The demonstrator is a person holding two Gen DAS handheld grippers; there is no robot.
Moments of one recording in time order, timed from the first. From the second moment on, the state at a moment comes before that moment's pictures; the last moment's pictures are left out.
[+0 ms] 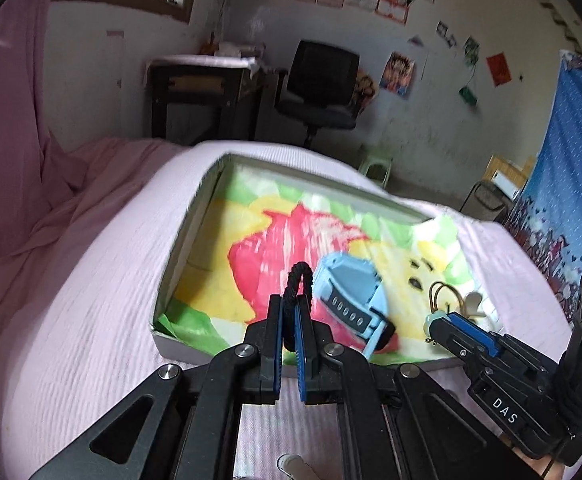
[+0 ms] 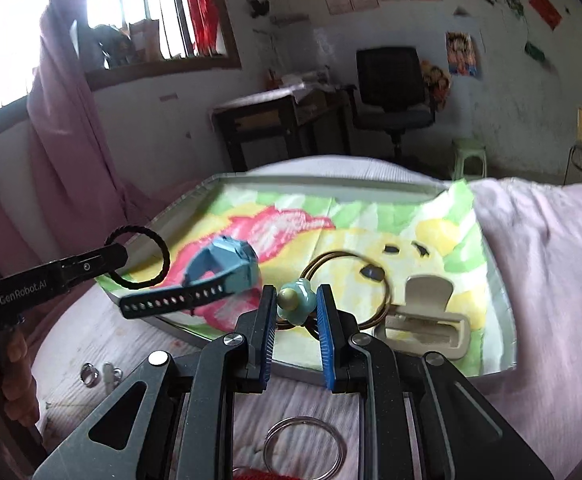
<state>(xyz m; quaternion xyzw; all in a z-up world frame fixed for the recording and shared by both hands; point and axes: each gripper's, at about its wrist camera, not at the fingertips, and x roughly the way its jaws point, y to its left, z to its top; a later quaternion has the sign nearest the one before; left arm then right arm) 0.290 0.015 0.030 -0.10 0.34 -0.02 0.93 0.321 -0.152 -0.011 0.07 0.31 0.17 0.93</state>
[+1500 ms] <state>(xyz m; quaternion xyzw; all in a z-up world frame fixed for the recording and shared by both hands) 0.133 0.017 0.048 -0.07 0.19 -0.03 0.98 0.173 -0.193 0.039 0.05 0.15 0.12 0.98</state>
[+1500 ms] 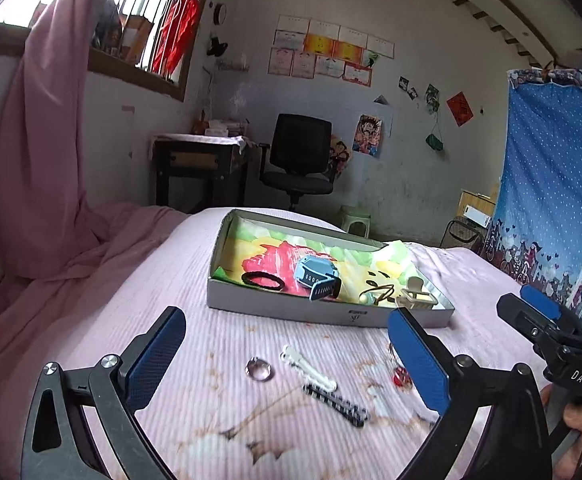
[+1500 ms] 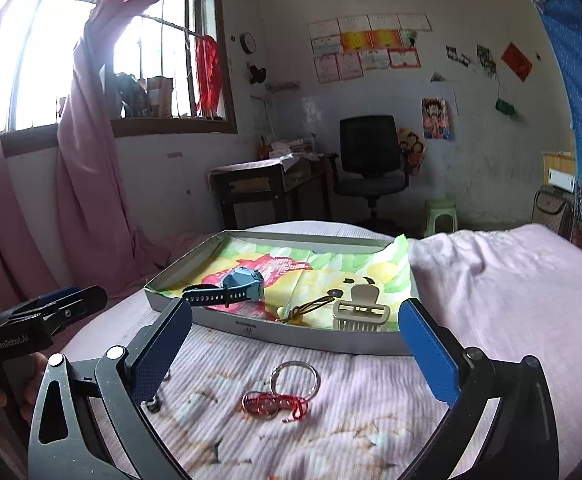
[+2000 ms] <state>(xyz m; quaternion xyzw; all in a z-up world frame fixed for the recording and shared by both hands) 0.095 0.019 0.032 -0.04 0.18 -0.03 0.98 0.124 -0.194 0.030 0.01 0.16 0.12 0.98</state>
